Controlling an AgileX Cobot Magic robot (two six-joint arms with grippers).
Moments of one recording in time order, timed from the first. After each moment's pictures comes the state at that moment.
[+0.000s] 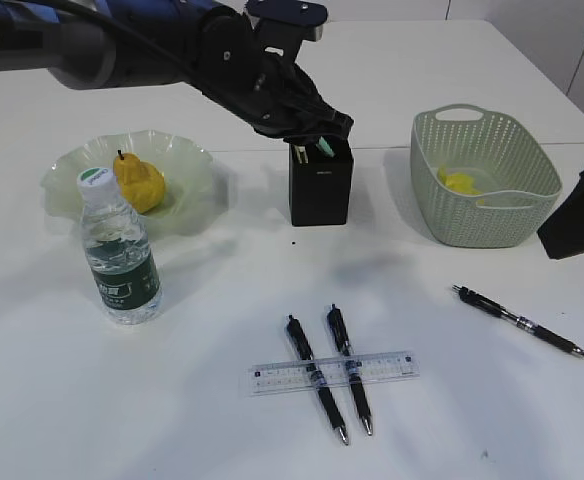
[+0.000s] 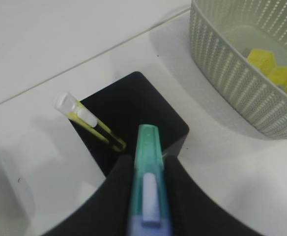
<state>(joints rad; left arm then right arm) -0.61 2.16 -1.78 0.13 0.41 -0.21 0.14 1.22 -1.05 0.31 1.09 -0.27</state>
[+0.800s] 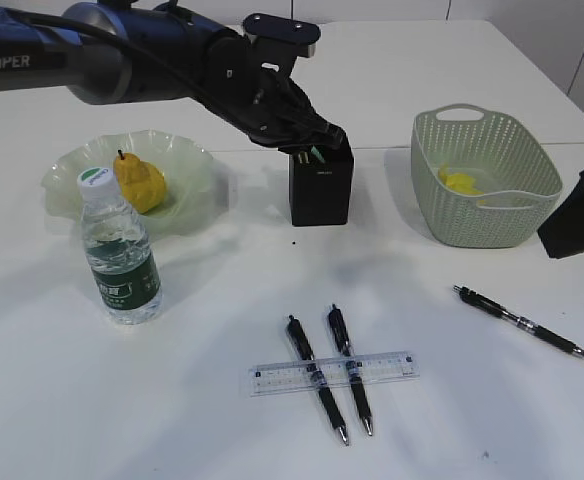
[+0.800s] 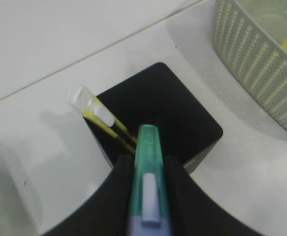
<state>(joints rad) -0.58 2.22 -1.82 0.14 0.40 -0.21 0.14 1.22 -1.05 0.31 1.09 -0.27</state>
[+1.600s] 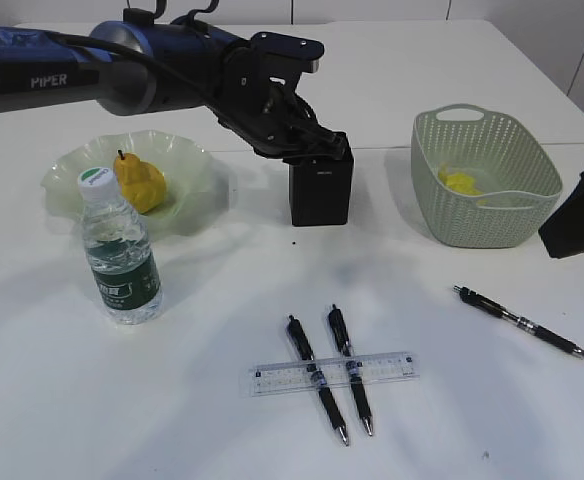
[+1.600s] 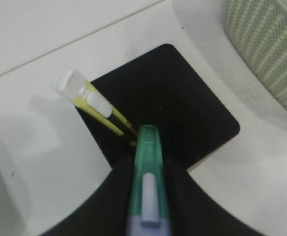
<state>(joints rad) -0.58 2.31 -1.92 0.11 0.48 -0.21 0.14 1.22 -1.05 0.30 1.08 -0.27</state>
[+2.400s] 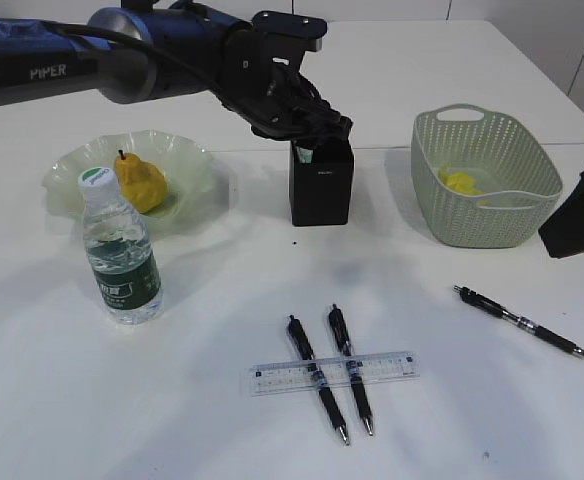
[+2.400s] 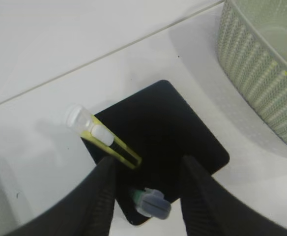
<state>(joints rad) -0.58 2.31 -1.98 0.11 0.47 -0.21 0.14 1.22 -1.05 0.30 1.08 -0.27</state>
